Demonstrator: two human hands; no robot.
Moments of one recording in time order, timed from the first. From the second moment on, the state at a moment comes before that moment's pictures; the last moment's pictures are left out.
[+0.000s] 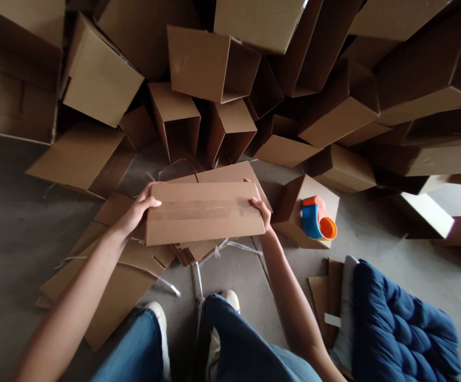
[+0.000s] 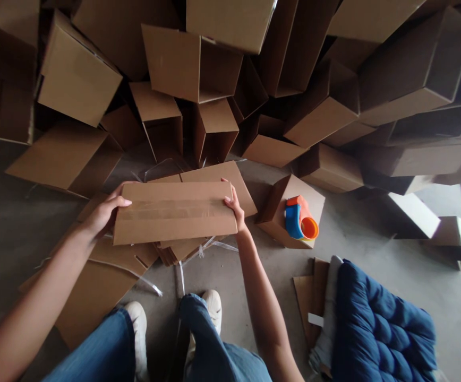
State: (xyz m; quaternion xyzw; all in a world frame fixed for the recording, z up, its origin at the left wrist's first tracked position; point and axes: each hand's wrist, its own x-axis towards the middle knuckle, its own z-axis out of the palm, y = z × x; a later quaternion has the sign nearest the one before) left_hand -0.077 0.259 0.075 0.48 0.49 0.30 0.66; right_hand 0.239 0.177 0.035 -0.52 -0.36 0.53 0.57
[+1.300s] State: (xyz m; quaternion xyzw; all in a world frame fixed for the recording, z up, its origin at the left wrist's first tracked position) left_hand -0.065 0.247 0.086 0.48 0.58 0.27 0.60; right_hand 0.243 0.171 0.076 -0.71 -0.41 0.43 0.38
